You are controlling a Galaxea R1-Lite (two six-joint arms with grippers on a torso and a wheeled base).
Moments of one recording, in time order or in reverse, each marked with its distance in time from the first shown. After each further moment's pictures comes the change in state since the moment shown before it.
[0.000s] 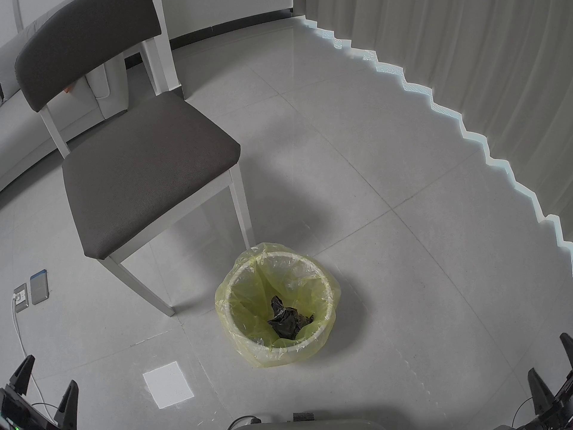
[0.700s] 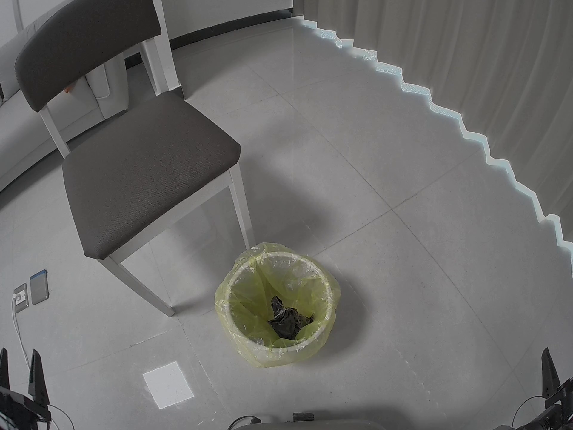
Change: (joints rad) left arm 0.005 -0.026 0.049 -0.131 0.354 -0.094; right arm 0.001 -0.037 0.043 -0.080 -0.262 -0.144
